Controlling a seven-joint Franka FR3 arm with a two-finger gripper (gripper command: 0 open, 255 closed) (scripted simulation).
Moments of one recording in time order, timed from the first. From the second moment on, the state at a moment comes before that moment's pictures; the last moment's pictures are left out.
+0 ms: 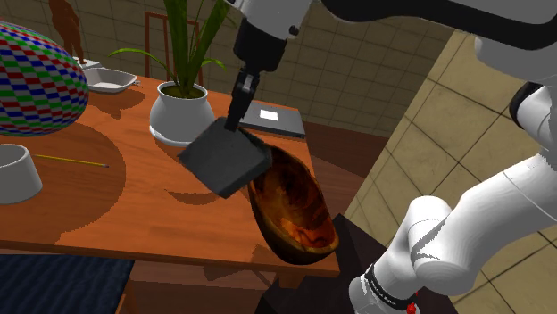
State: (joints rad) arm 0.29 -0.31 0.24 -1.86 0.11 1.77 -0.26
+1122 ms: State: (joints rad) arm 0.28 -0.44 0.17 -1.78 0.13 1.55 -0.32
